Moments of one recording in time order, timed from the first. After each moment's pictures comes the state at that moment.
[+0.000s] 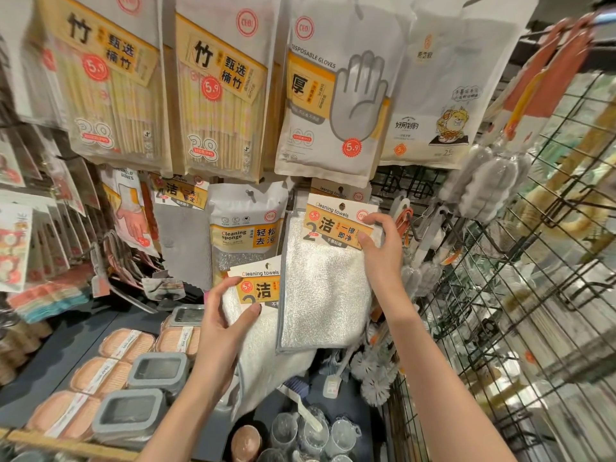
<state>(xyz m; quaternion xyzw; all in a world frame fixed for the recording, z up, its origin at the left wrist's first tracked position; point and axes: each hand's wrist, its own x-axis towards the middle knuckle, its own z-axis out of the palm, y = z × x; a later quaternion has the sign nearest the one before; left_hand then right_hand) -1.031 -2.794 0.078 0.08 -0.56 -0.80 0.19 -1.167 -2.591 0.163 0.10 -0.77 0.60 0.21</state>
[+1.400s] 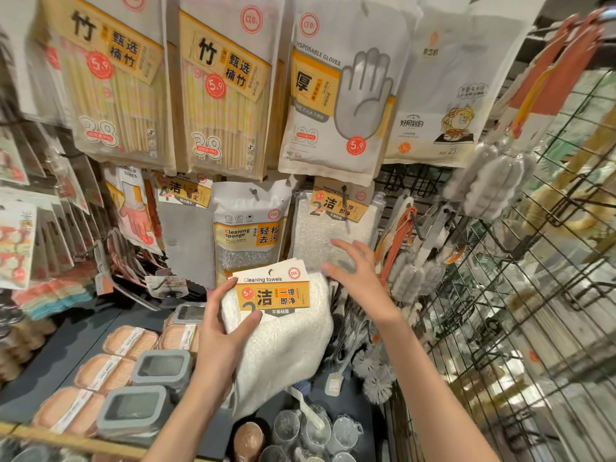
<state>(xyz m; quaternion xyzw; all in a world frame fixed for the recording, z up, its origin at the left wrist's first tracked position) -1.022 -2.796 0.071 0.10 -0.59 -0.78 0.20 -1.142 -2.600 0.139 0.14 -0.85 0.51 -0.02</state>
